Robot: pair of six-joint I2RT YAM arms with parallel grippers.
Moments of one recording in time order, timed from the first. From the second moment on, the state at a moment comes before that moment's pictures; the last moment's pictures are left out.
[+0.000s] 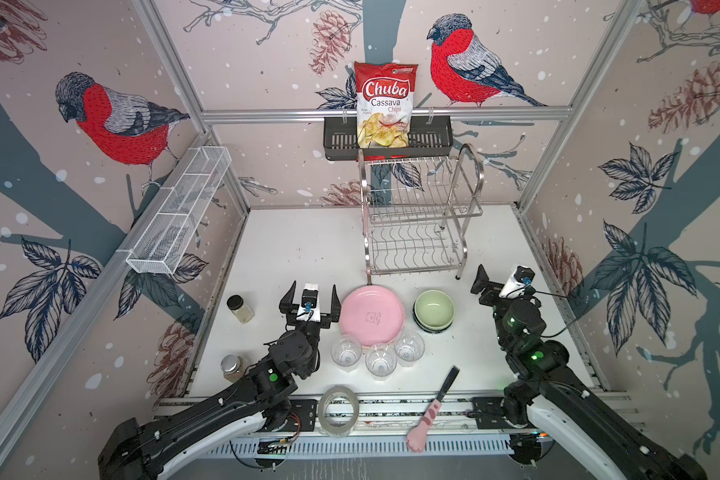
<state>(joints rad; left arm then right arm) -0.95 0.60 0.17 0.51 -0.89 0.27 0.46 0.65 0.24 0.35 0.58 0.14</state>
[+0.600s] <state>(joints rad) -0.54 0.89 0.11 0.79 -0.75 0.20 0.32 0.93 0.18 0.59 0.59 0.12</state>
